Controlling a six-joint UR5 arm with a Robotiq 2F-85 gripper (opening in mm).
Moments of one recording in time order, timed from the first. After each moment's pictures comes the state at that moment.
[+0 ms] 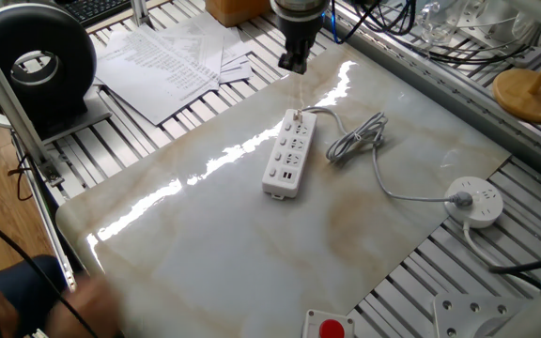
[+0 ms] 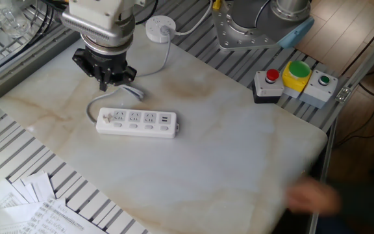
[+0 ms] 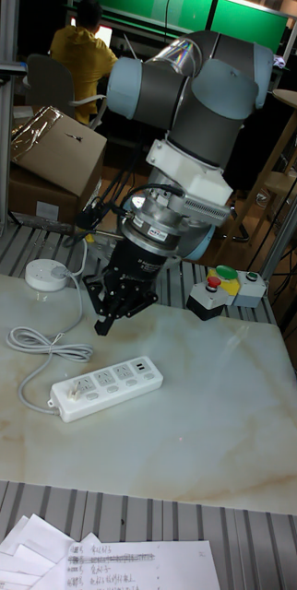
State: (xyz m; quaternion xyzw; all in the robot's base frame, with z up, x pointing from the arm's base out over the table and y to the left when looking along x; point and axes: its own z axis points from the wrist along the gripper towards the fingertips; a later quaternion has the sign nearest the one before) arm 0.562 -0.064 0.179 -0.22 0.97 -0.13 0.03
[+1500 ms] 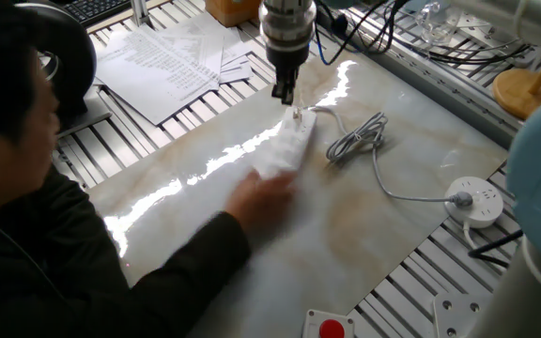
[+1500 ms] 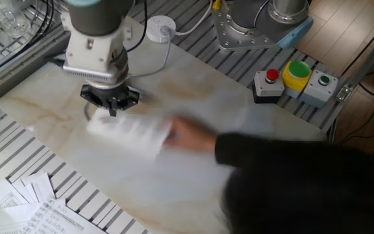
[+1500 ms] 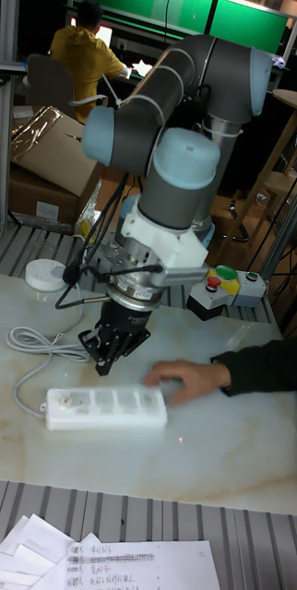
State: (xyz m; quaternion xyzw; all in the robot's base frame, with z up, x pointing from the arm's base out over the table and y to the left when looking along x) arm 0.575 -0.046 0.090 -0.28 0.96 -0.05 0.00
